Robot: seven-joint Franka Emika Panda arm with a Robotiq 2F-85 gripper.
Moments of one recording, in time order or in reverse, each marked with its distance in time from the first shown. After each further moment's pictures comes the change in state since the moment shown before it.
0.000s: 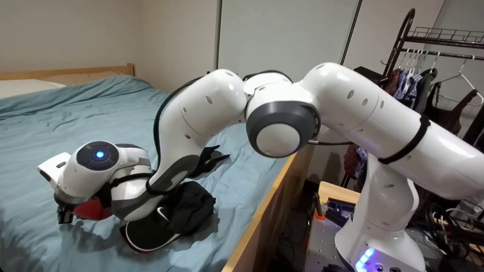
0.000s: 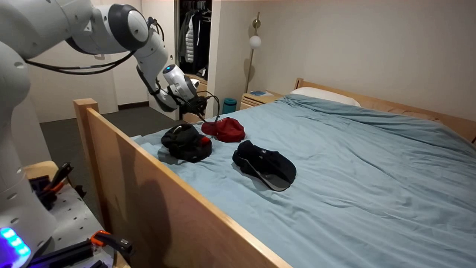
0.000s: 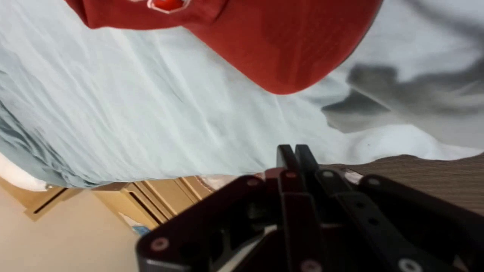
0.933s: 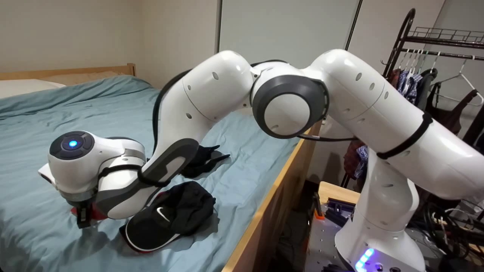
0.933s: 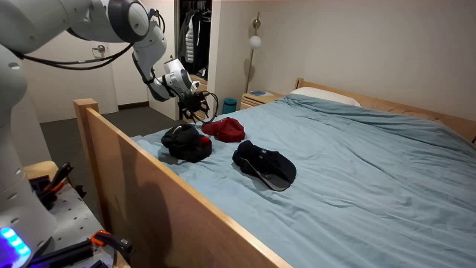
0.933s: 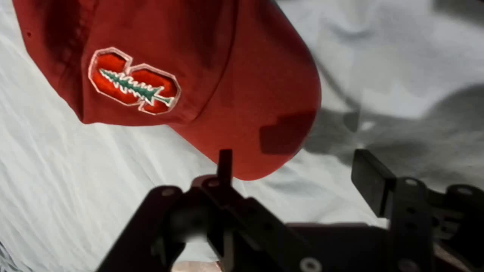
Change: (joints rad) arm -0.047 -0.088 0.138 -0.050 0.065 -0.375 -0.168
